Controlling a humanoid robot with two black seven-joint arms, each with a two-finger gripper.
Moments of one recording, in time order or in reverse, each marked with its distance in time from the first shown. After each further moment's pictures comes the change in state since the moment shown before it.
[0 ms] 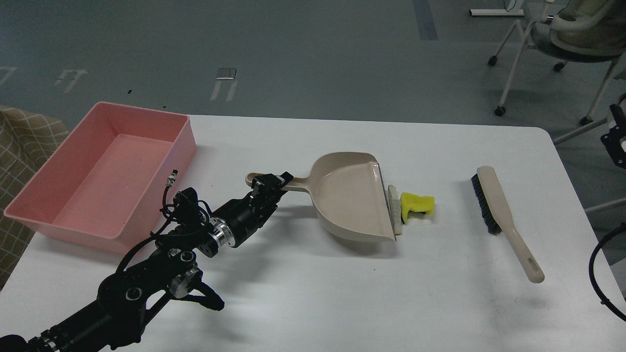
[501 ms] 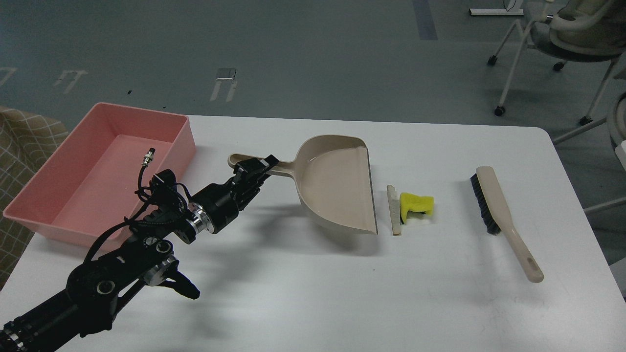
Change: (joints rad) left arm -0.004 0.101 0.004 -0.066 0.069 0.003 -0.028; right arm -0.283 -0.475 -0.034 0.282 -0.620 0.087 0.006
